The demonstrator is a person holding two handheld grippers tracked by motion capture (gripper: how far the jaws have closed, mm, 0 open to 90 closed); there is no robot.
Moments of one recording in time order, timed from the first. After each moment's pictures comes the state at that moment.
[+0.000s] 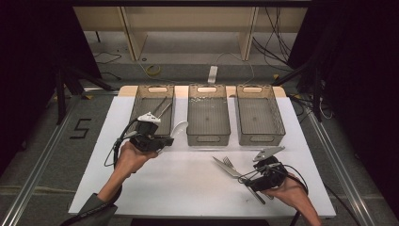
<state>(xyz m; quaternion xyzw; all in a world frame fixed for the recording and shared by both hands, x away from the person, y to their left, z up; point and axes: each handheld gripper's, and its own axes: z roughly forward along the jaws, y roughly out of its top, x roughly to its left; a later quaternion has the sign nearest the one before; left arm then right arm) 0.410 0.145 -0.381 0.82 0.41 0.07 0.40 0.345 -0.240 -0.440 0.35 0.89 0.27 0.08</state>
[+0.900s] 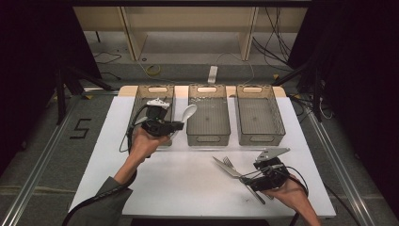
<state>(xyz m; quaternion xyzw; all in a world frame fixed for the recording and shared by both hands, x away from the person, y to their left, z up) 0.449 0.120 -0.370 0.79 0.42 0.07 0.45 0.340 -0.243 -0.437 0.36 0.87 0.31 0.10</state>
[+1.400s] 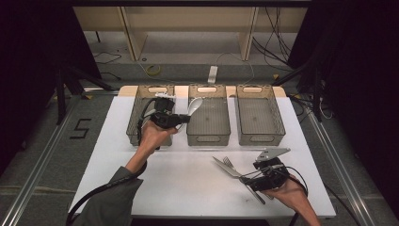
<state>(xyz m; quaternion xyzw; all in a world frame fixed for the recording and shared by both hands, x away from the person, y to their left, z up) 0.480 0.102 -0.374 0.78 0.43 0.07 0.44 0.340 -0.242 -0.437 0.36 0.87 0.31 0.10</state>
